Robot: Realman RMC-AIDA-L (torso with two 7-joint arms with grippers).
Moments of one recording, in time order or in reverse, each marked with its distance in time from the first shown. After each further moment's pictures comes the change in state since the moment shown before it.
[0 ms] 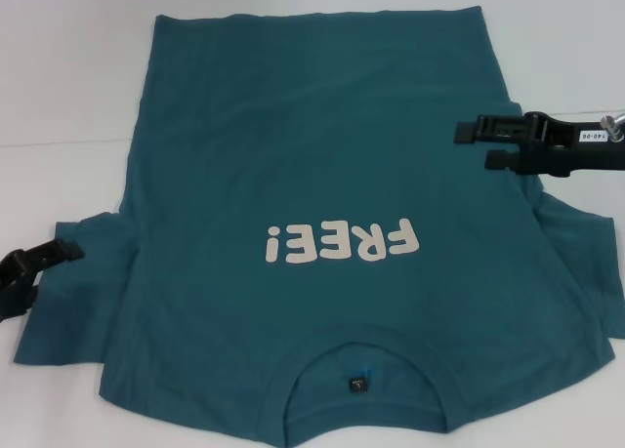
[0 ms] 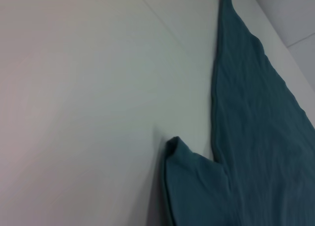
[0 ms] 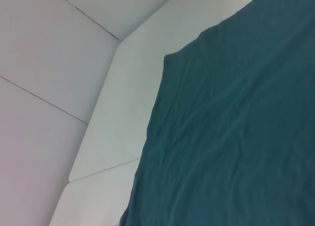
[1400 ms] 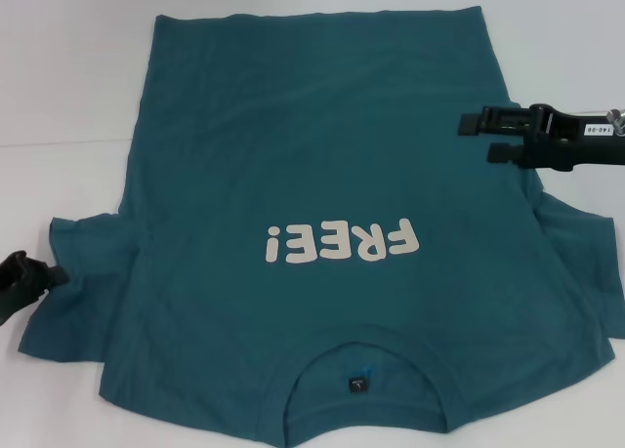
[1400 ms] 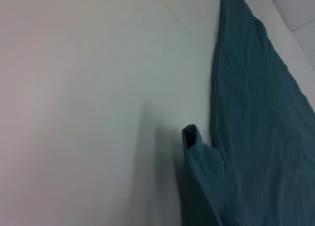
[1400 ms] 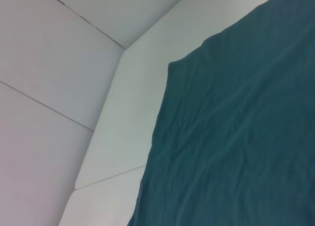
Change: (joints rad) left arm -0.014 0.015 -0.011 0.020 0.059 0.068 -0.058; right arm 0.000 -0.002 0.023 0.000 0.011 -0.009 -0.002
